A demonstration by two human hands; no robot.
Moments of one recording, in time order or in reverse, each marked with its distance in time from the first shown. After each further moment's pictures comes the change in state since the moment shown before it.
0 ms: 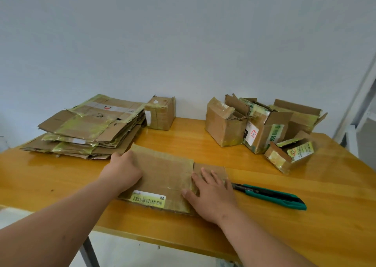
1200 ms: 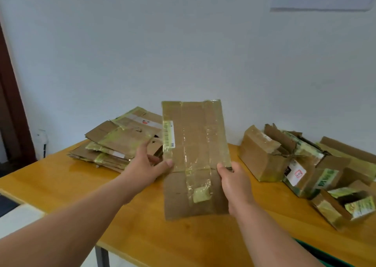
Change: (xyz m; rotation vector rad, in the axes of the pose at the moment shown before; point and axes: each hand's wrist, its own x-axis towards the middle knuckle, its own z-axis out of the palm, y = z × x) left_hand 0.030 -0.037 -0.059 -0.707 0.038 0.142; right_hand 0.072 -0.081 -0.058 1.036 0.361 0.167
